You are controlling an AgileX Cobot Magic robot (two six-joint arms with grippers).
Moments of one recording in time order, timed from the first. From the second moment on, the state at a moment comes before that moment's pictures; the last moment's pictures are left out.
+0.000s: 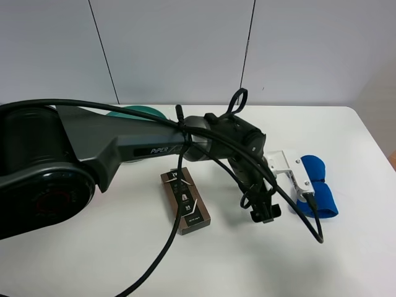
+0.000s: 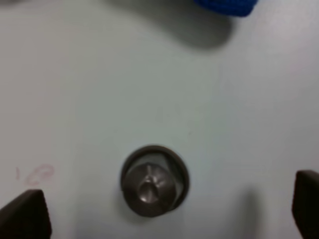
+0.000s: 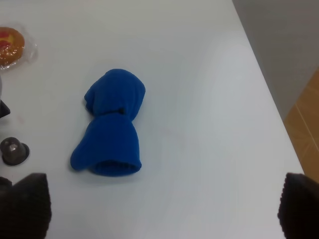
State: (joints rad) left arm -0.97 2.35 -1.78 -0.14 0.58 0.55; right arm -0.10 0.00 -0.51 0.00 1.07 -0.04
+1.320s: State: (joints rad) left arm -0.93 2.42 -1.80 -0.15 0.53 0.56; right arm -0.10 0.00 -0.51 0.00 1.07 -0.04
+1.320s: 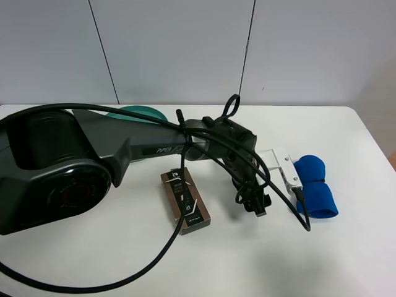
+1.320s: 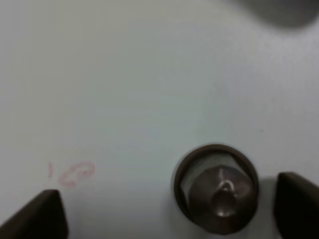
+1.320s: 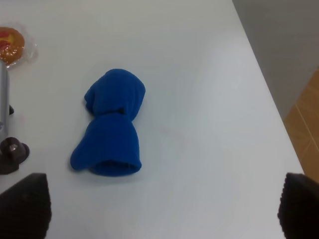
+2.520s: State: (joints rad) left arm -0.93 2.35 -1.80 -0.15 0.55 0.56; right arm -0.10 0.00 -0.51 0.00 1.07 -0.04
